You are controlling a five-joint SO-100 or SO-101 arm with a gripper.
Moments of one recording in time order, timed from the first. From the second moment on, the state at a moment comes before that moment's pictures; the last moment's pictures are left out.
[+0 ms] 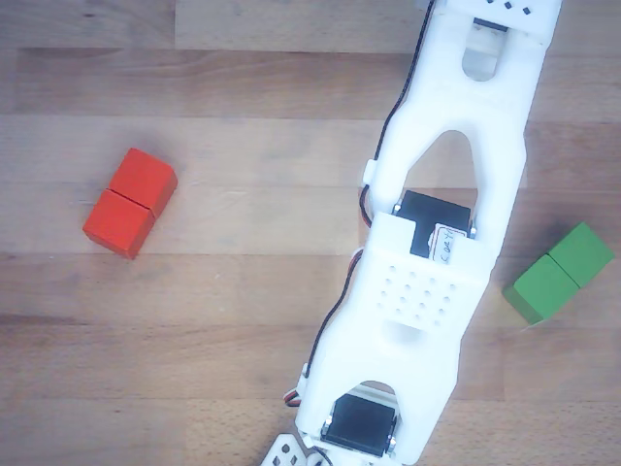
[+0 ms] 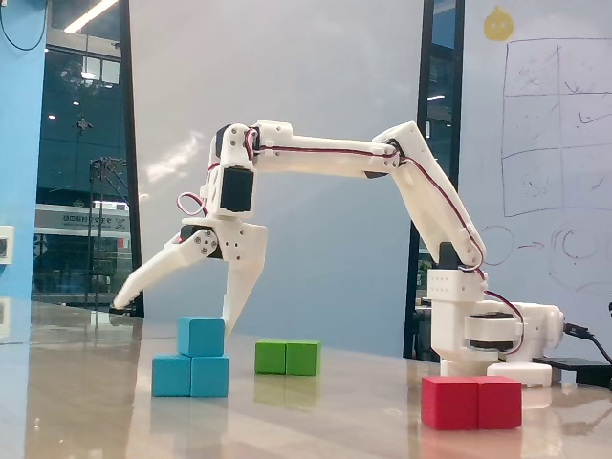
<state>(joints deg) 14.2 57.5 56.7 86.7 -8.9</state>
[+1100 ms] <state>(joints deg) 33.0 70.1 63.8 90.7 -8.7</state>
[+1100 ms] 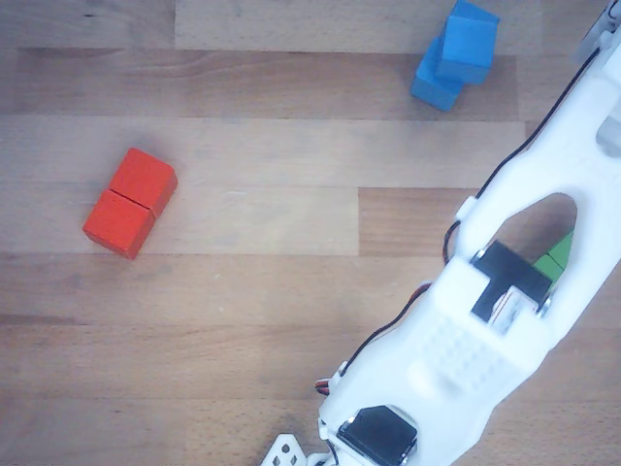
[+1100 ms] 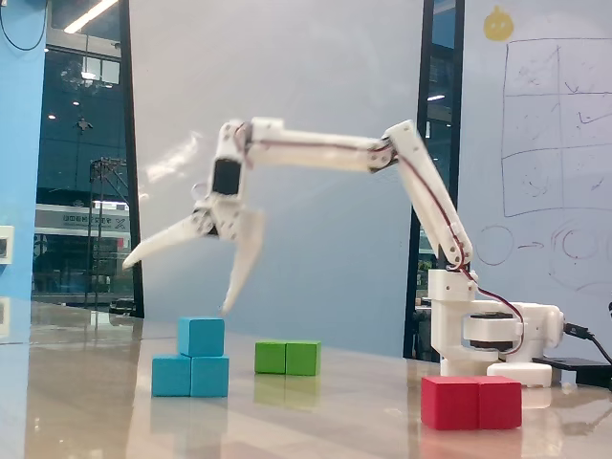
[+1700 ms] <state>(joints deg) 0.4 146.2 139.8 70.8 -8.8</state>
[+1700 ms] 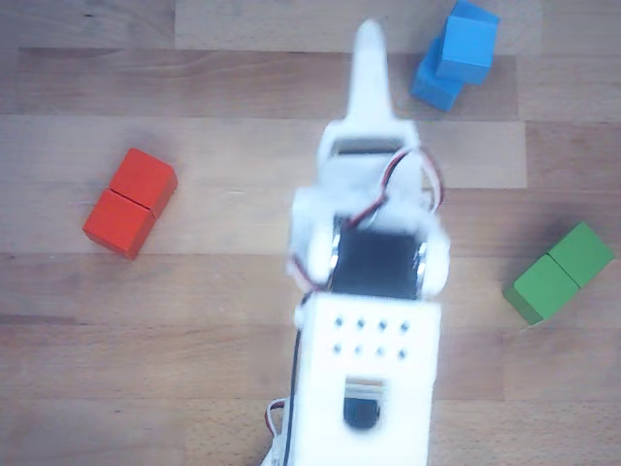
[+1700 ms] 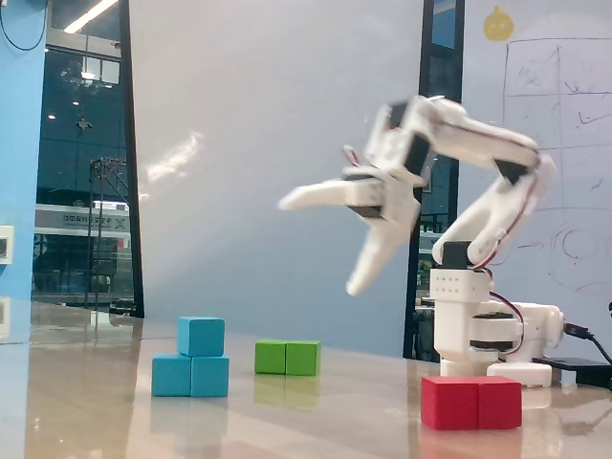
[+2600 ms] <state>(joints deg) -1.9 195.8 176.8 68.6 -8.8</state>
